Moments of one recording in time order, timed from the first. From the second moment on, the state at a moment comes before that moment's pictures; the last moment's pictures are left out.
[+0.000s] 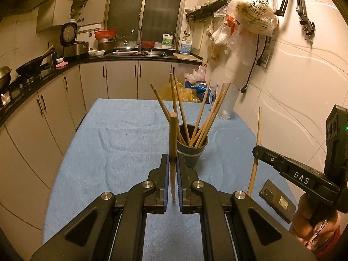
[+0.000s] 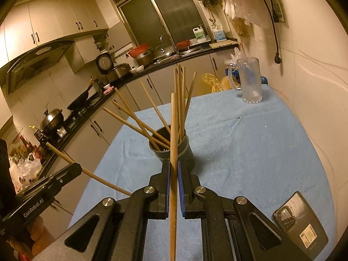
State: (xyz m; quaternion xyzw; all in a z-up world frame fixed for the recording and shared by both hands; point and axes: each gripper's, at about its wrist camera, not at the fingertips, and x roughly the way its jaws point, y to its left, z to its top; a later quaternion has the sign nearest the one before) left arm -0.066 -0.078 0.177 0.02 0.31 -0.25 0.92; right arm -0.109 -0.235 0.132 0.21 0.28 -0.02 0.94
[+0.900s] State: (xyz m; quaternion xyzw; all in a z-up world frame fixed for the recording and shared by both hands) left arm -0.044 -0.105 0.260 0.01 0.25 -0.27 0.93; right arm -0.061 -0.247 0.199 0.20 0.16 -0.08 0.96
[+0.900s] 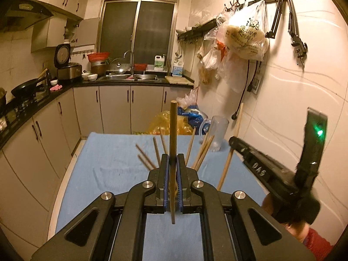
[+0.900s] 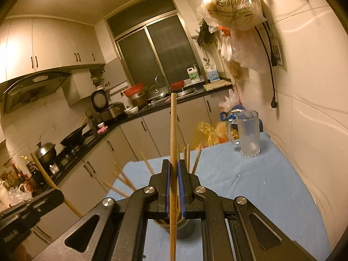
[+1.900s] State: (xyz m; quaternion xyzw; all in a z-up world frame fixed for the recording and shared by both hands) left arm 0.032 -0.133 0.200 0.00 0.28 -0.28 0.92; right arm 0.012 -0.243 0.160 0.14 0.16 -0.07 0.97
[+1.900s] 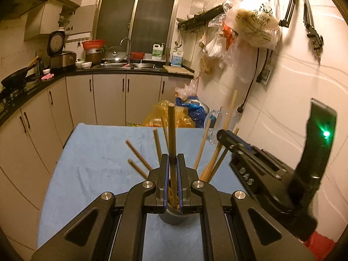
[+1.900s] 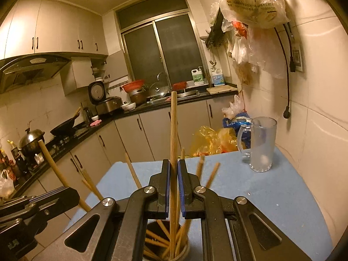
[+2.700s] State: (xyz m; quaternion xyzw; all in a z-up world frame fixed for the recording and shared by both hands) left arm 0.039 -0.138 0.168 0.02 0.30 -0.24 0.92; right arm 0.002 -0.248 0.123 0.14 0.23 -0.06 0.96
